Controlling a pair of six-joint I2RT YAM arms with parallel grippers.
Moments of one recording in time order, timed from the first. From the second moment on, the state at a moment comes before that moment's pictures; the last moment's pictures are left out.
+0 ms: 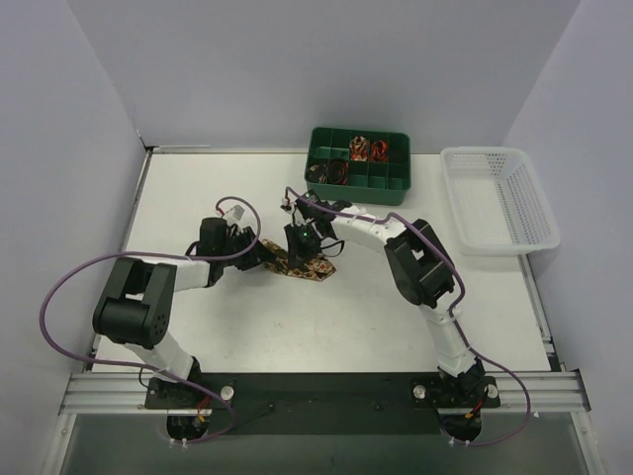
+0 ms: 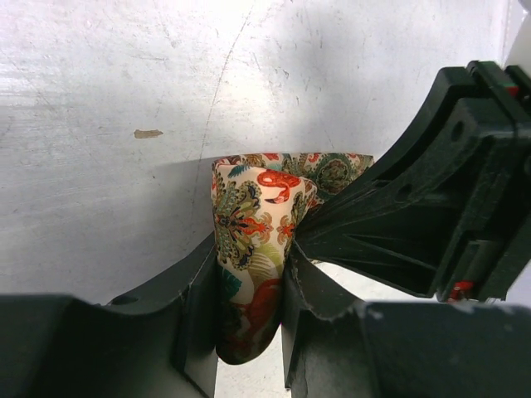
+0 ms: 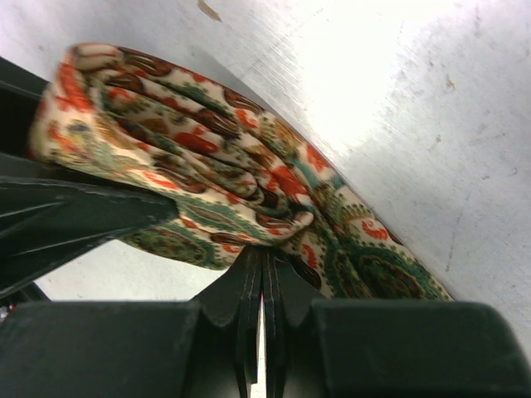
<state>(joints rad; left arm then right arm) -0.21 1.65 0.64 0.35 0.47 -0.65 0.71 2.23 1.66 -0.50 -0.38 0.33</state>
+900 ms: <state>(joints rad) -0.54 1.60 0.98 -0.20 -0.11 -0.33 0.71 2.25 1.69 -0.53 -0.37 0.32</state>
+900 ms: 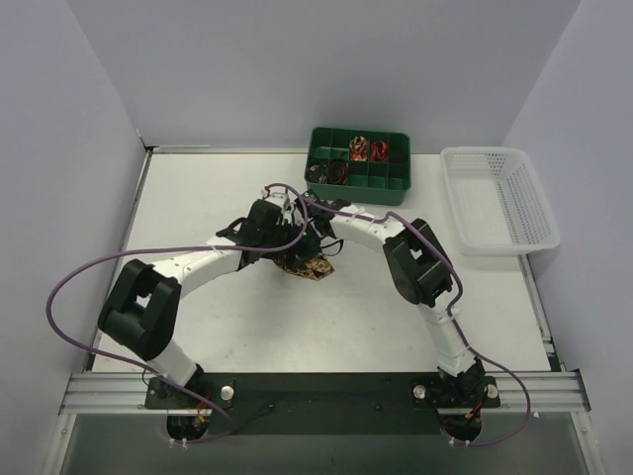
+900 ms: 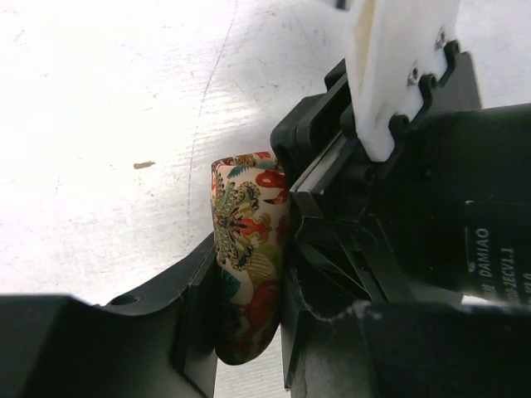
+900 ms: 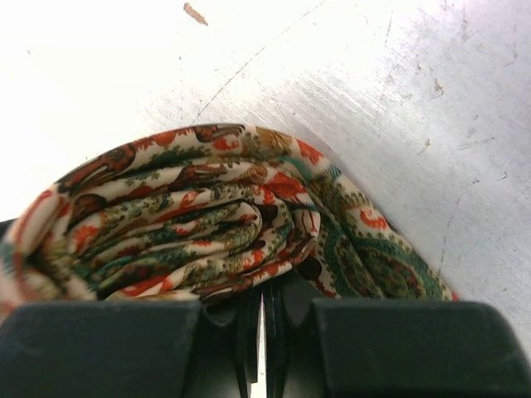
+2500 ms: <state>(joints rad) -0.71 1.88 1.27 -0.57 -0.73 -0.30 0.56 2.13 1.50 -0.41 -0.46 0.37</state>
